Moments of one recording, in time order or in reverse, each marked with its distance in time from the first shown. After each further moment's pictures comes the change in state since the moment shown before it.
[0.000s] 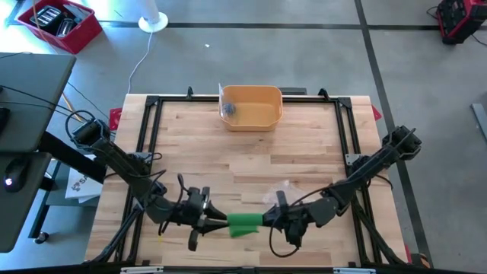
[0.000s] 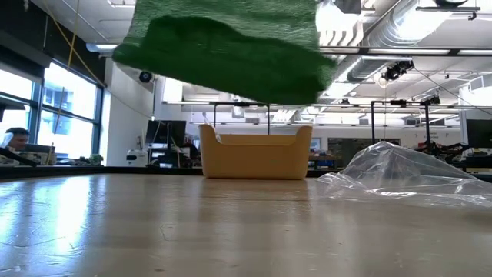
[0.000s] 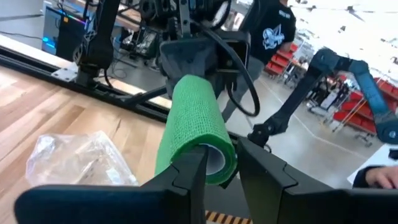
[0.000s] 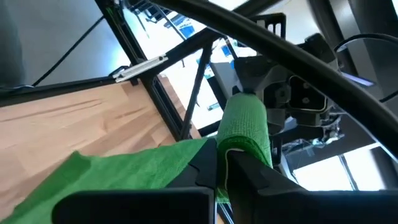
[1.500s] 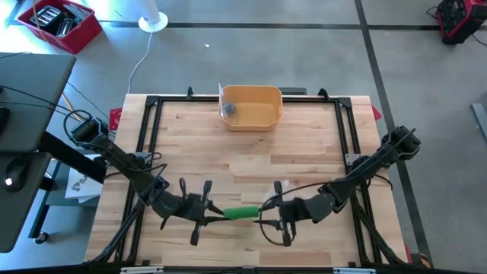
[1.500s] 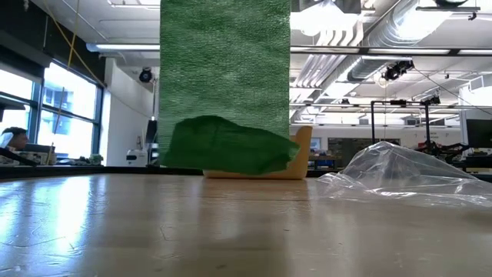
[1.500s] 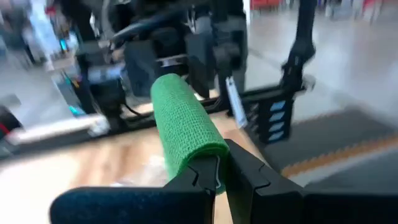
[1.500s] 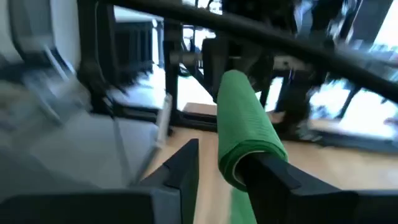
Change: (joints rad) left arm 0.036 -0.032 0.002 -0.138 0.106 0.539; right arm -0.049 0.003 0.000 0.030 0.016 0.965
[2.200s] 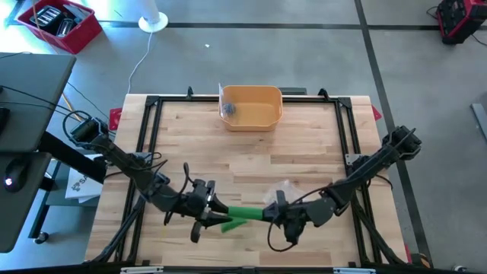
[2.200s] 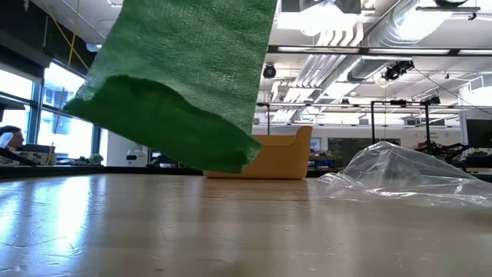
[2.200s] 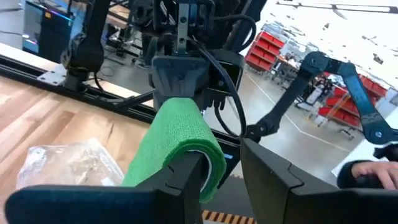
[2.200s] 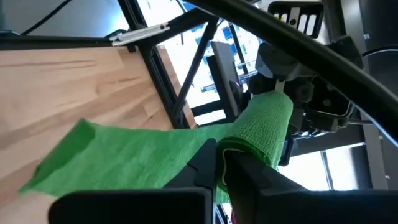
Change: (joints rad) left arm 0.060 -0.001 -0.001 0.121 0.043 -0.532; right arm 0.041 -0.002 0.002 -0.087 0.051 -1.073
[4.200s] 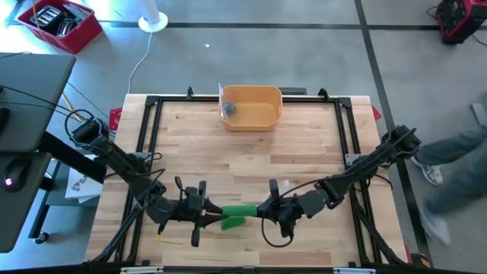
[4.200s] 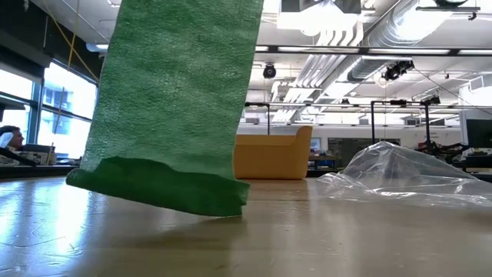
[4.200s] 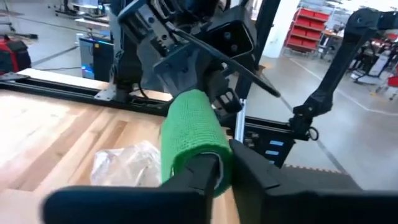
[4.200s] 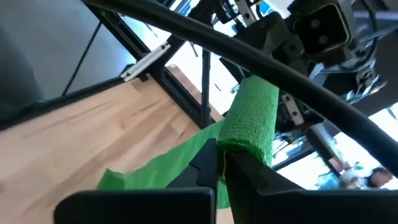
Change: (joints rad) left arm -0.095 0.010 -0.001 -0.071 -0.229 0.183; right arm -0.087 -0.001 0.001 -0.021 -0.137 0.380
